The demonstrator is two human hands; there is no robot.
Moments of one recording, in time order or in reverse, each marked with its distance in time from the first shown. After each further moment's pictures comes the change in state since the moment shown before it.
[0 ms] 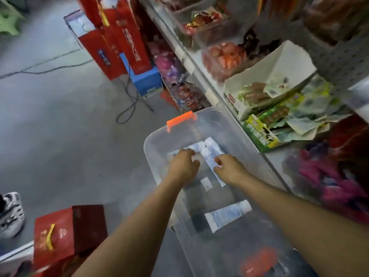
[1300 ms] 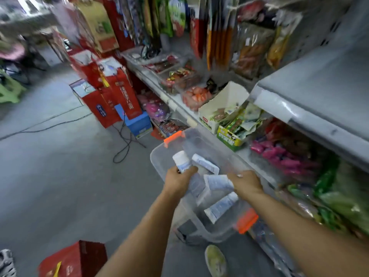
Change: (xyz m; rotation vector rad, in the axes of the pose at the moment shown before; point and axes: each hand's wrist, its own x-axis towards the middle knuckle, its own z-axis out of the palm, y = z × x) left_hand -0.166 0.017 -0.039 -0.684 0.043 -0.036; right_hand -0.175 0.009 -0.004 0.592 0.438 0.363
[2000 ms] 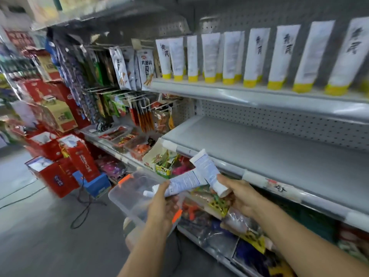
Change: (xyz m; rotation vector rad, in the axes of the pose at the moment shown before) left_hand -0.365 0.056 0.067 -0.685 -0.256 -0.015; right_hand -0.322 0.085 -0.274 0.830 -0.081 -0.070
